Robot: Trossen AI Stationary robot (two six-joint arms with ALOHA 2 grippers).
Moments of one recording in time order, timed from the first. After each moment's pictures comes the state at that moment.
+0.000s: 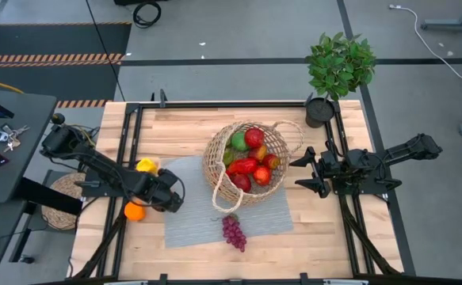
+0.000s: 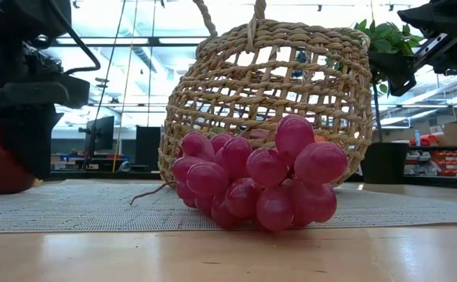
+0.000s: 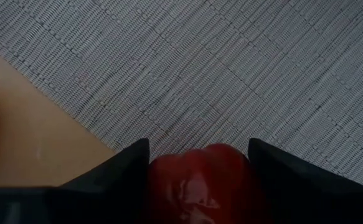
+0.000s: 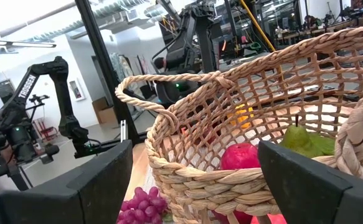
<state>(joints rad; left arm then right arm) -0.44 1.32 0.59 -0.67 -0.29 -1.30 0.23 0.27 0.01 0.37 0.14 0.27</state>
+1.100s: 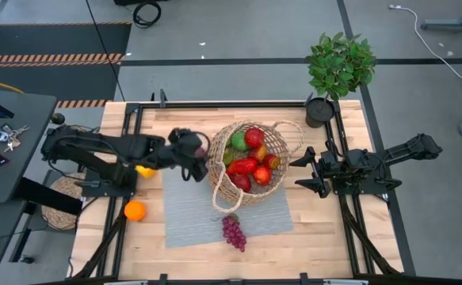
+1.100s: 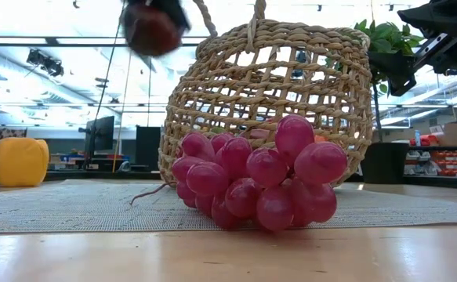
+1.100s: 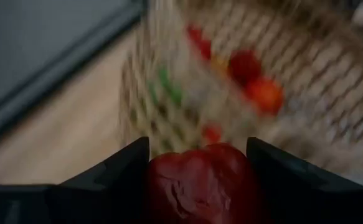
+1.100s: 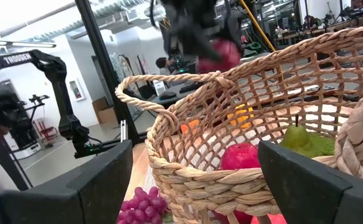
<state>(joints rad) -0.15 1.32 1.24 -0.75 -0.54 -0.56 0.23 0.27 0.01 0.37 0.14 0.27</state>
